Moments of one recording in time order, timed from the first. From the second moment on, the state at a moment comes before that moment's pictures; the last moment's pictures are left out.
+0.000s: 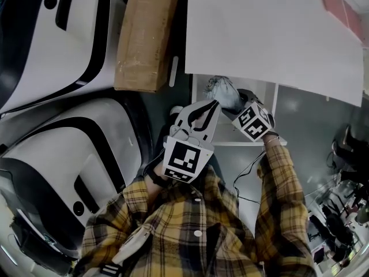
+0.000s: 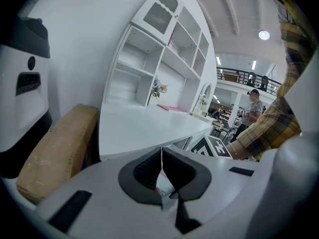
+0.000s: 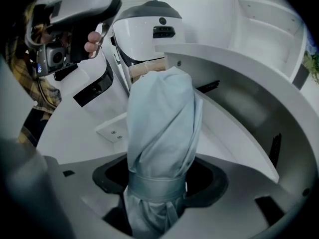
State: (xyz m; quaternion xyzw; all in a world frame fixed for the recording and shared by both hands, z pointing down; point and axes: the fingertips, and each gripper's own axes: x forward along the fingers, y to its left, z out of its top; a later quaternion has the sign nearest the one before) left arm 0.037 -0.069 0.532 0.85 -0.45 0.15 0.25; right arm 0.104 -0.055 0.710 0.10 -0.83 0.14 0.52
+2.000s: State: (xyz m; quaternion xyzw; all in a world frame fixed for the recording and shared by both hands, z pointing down) left arm 0.022 -0.057 0.587 0.82 -0.45 0.19 0.30; right arm 0.106 -0.034 0.791 0.12 -0.73 0.19 0.64
